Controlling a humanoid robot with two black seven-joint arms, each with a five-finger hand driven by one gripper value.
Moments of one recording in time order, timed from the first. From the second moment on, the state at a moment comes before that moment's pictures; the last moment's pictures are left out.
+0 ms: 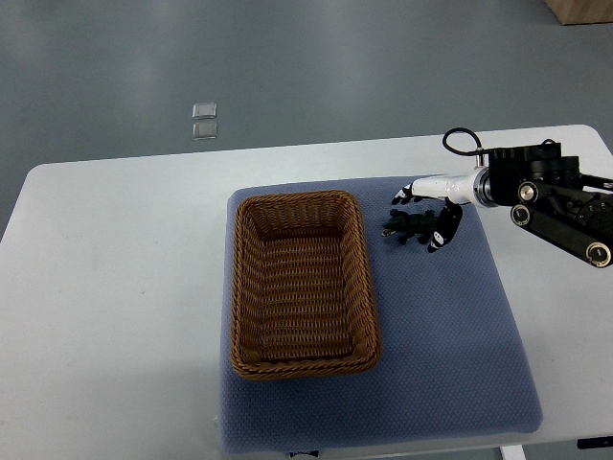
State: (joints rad) left arm -0.03 0.00 -0.09 -0.18 0.04 -0.01 0.05; right arm 0.97 -0.43 0.32 0.97 -1.51 0.39 -0.09
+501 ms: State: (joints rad) left arm -0.02 0.00 -0.09 -0.18 0.04 -0.01 0.05; right arm 0.96 -0.43 0.27 0.96 -1.53 0.32 -0.09
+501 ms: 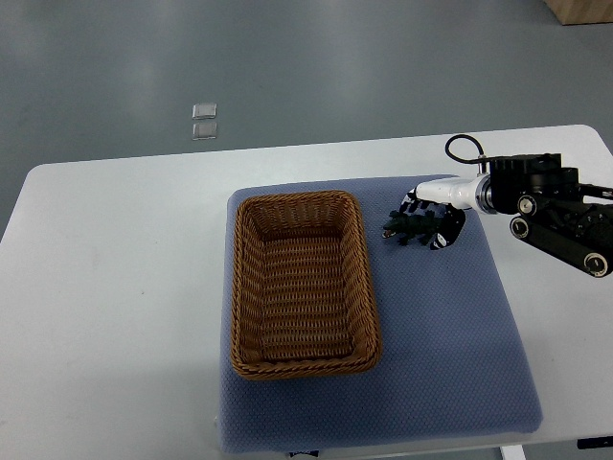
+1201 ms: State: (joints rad) left arm -0.02 0.00 -0.09 -0.18 0.04 -0.01 0.05; right arm 1.06 -0.47 0.27 0.97 -1.51 0.36 -0.09
